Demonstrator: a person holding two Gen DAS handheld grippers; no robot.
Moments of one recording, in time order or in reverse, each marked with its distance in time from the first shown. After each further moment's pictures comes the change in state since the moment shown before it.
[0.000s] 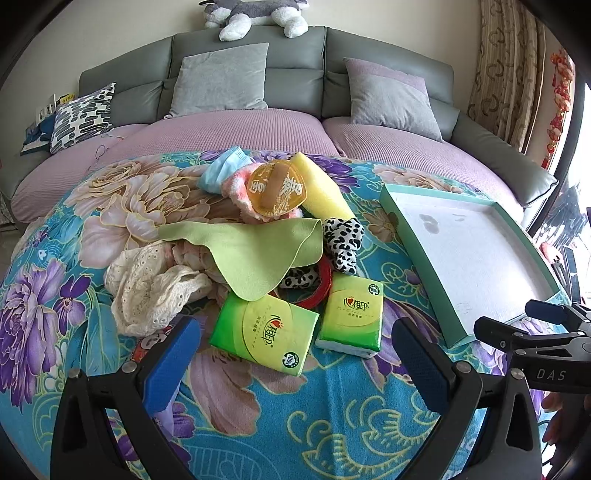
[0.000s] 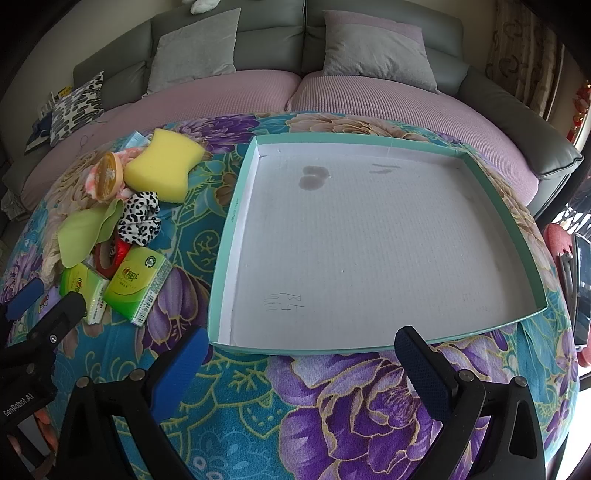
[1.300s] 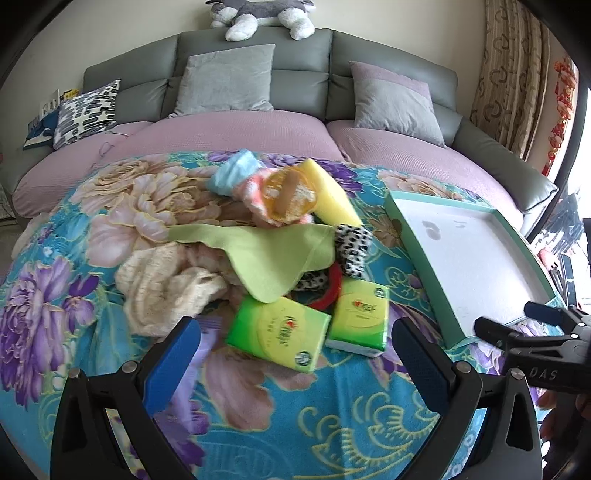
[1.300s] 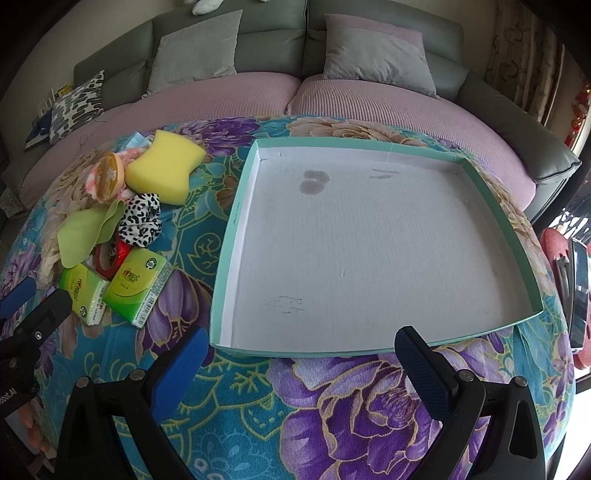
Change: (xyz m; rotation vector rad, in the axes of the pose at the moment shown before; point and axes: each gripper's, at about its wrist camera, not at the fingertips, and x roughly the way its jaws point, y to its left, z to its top) left arm -0.013 0.015 0.004 -0.021 -0.002 0.008; right arm -0.003 0.003 -0.001 -0.006 -0.018 -0.016
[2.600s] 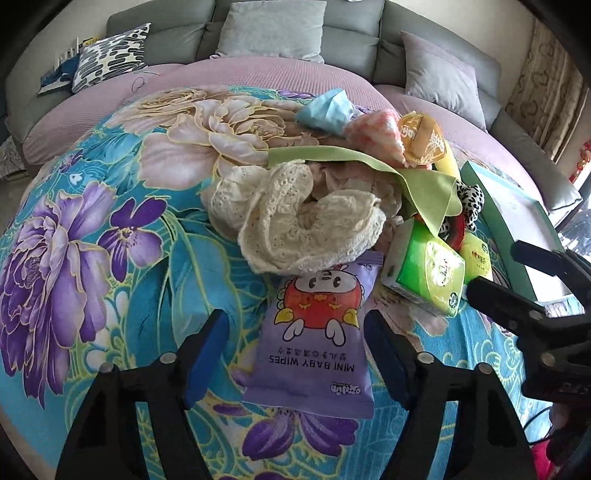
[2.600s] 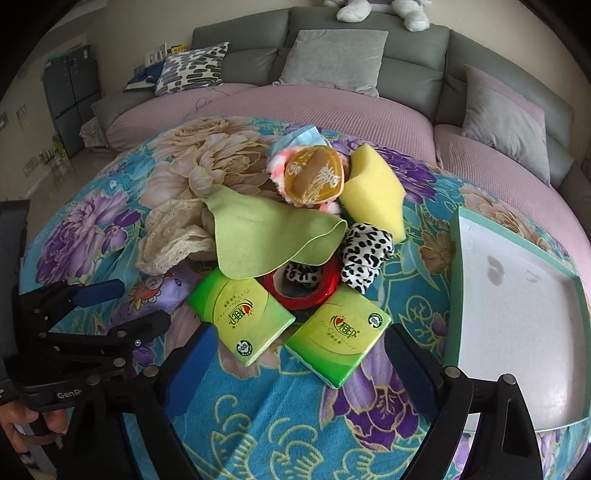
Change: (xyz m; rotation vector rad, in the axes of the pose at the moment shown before) left arm 0.024 0.098 -0.030 -0.097 0.181 0.015; right arm 0.000 0.151 0.010 -0.336 -0.085 0.237
